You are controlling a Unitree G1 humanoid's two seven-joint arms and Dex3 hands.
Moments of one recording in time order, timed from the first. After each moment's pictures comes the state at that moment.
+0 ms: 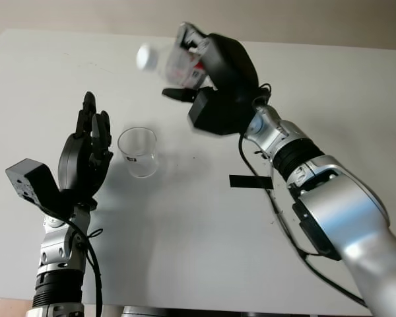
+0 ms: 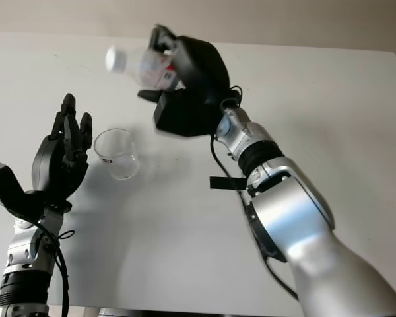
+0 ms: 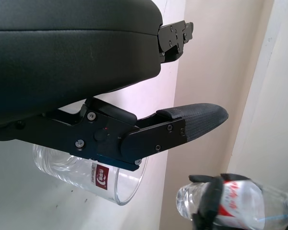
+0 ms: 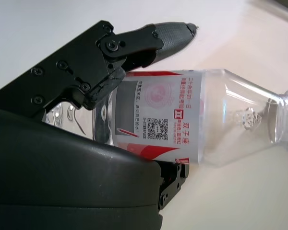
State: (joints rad) left arm -0.32 0.20 0.27 0.26 -0.34 -0.08 -0.30; right arm -1.23 -0.15 0.14 1.24 -0.17 -0.40 -0.09
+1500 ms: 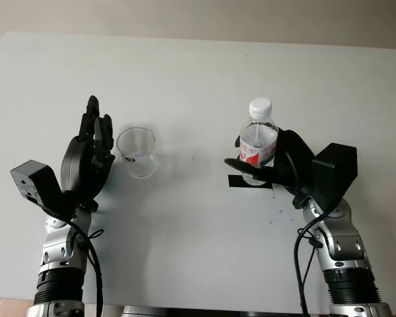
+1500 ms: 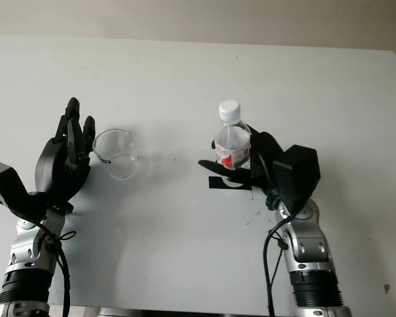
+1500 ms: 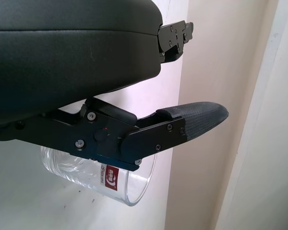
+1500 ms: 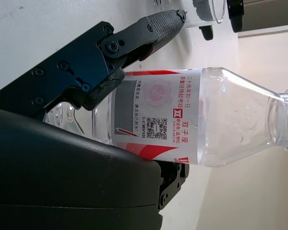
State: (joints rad) left arm -0.34 0.21 0.27 0.33 -0.34 -0.12 -0.33; right arm -0.30 -0.21 -0.04 0.14 0.09 0.11 0.28
